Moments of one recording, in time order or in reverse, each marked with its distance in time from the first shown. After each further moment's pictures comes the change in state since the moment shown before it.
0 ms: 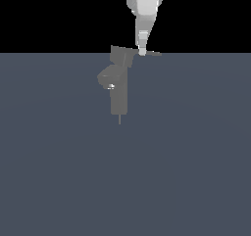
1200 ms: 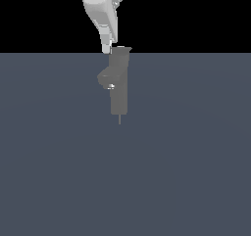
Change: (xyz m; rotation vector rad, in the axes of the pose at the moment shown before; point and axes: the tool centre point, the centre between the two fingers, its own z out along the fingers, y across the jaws) arm -0.087 0.044 0.003 -0.005 0.004 -0.017
